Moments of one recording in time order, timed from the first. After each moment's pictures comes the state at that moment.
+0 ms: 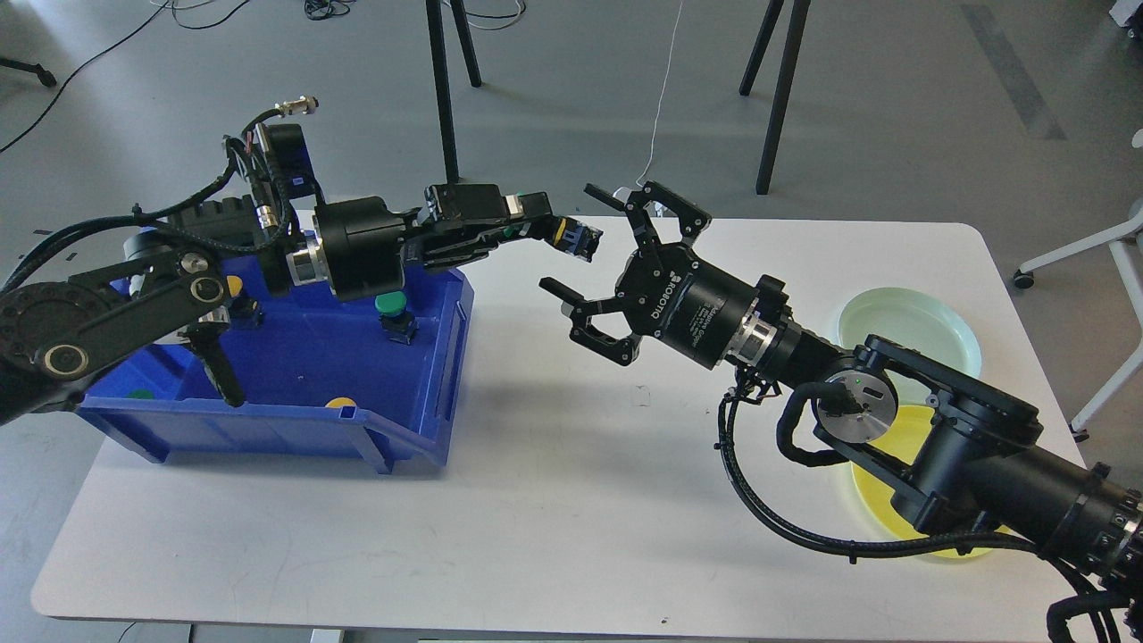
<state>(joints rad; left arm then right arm) -0.96 0.61 -0.32 -1.22 0.90 -0.46 -0.49 0.69 -0.28 0.52 1.25 0.06 0.45 0.13</state>
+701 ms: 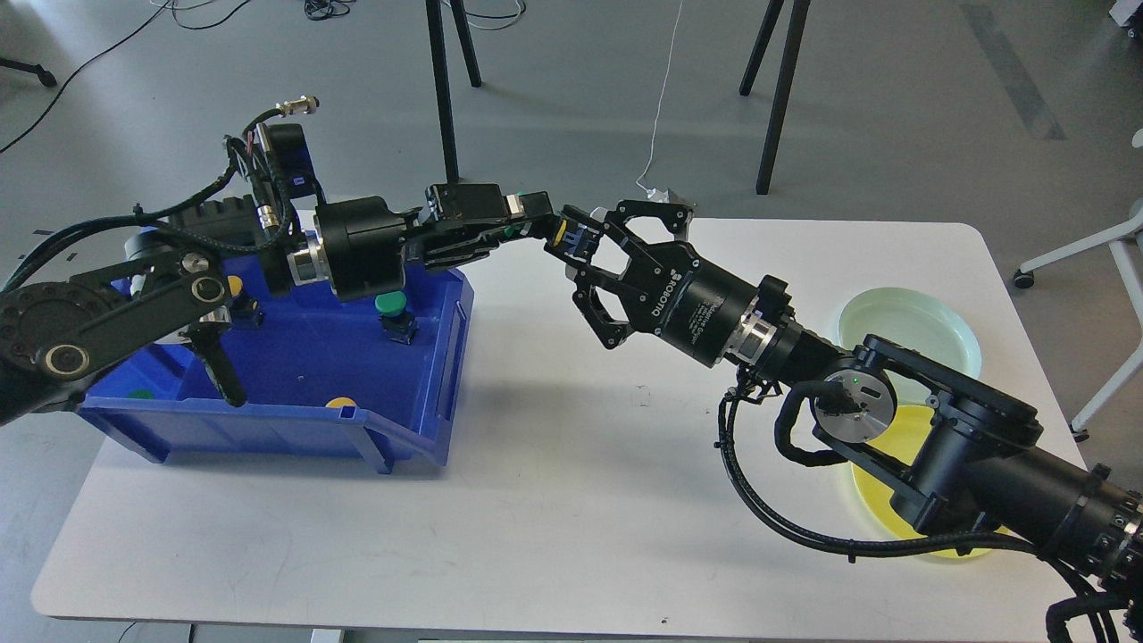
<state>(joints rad) -0.96 0.61 -0.33 -1.22 0.89 -0.46 -0.49 0.69 -0.28 0.53 1.26 0.06 0.39 0.13</state>
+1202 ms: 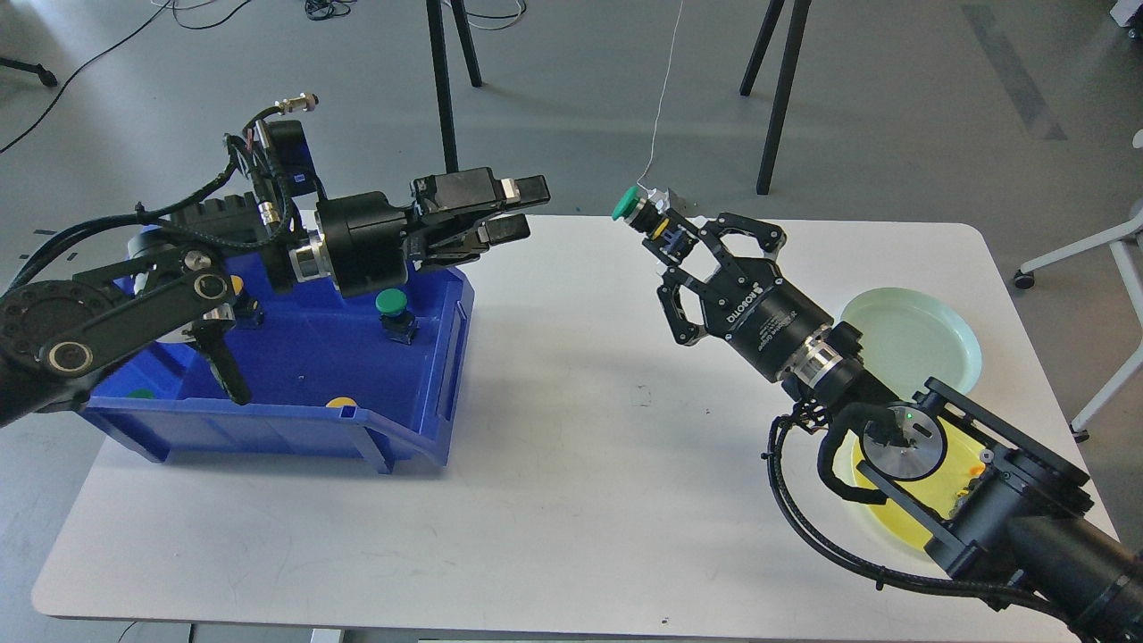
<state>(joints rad) -0.96 0.60 -0.33 -1.21 0.88 -0.45 -0.49 0.35 -0.29 0.91 1.30 0.09 0.18 0.14</state>
